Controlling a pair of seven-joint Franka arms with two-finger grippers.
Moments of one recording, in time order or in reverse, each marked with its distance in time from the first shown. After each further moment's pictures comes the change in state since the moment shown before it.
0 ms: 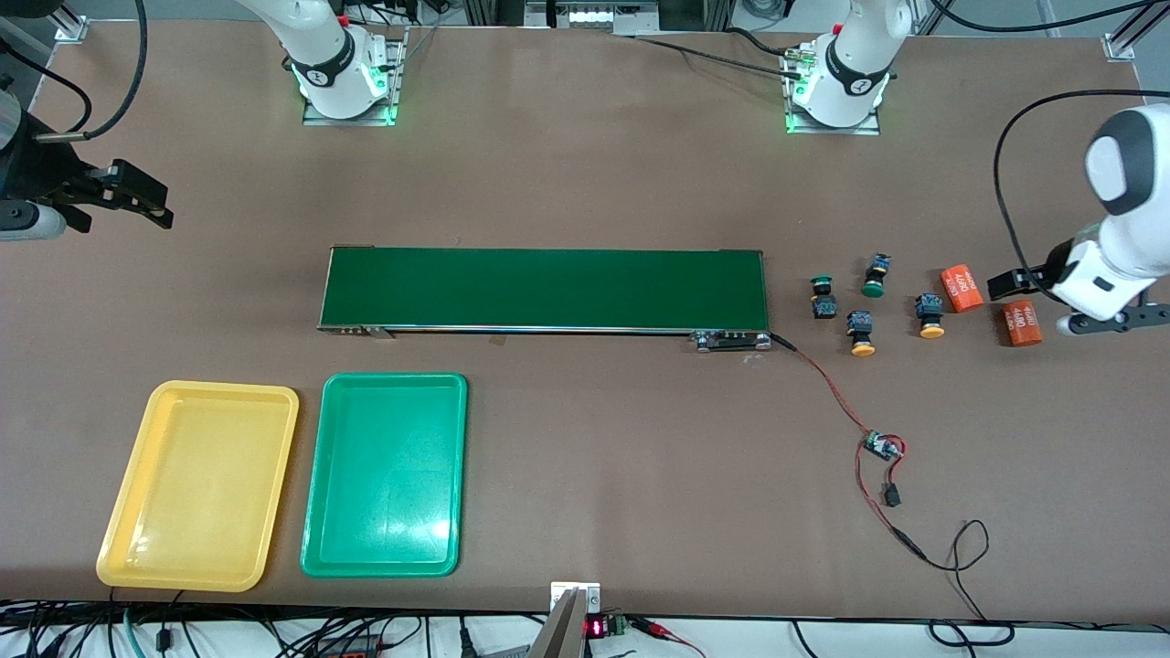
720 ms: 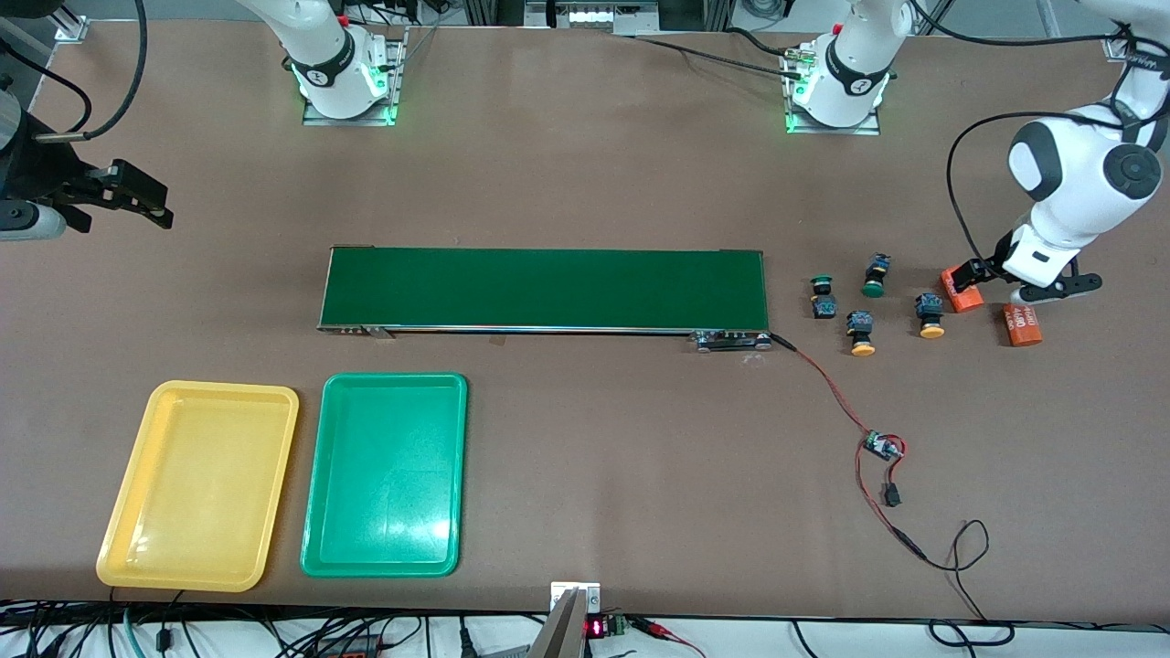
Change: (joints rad) left arm 0.159 0.105 -0.001 -0.346 0.001 0.546 0.037; right arm 0.000 0.000 -0.001 -0.001 0.000 0.000 0.000
